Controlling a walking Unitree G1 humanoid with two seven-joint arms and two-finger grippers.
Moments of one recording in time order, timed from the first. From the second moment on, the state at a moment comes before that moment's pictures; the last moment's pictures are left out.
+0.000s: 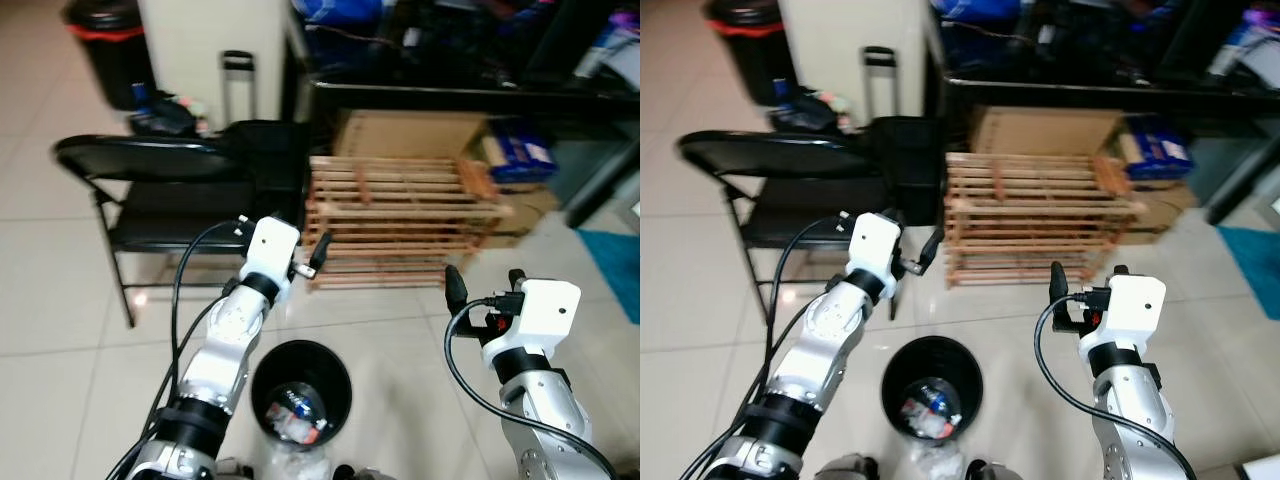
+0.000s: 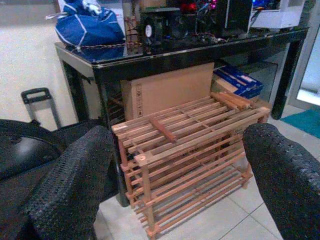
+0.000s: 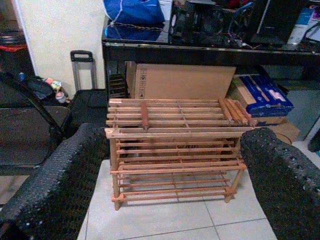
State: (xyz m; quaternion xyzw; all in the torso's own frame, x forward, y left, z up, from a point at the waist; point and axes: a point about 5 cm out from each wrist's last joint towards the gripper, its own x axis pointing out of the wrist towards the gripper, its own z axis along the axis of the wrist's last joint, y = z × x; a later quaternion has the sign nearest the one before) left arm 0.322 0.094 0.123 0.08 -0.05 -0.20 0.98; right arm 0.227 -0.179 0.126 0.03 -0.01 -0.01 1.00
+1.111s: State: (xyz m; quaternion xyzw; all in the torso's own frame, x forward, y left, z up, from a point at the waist) left arm 0.326 0.101 0.116 0.09 -0.02 -0.19 0.98; right arm 0.227 -0.176 0.124 0.04 0.01 -0.01 1.00
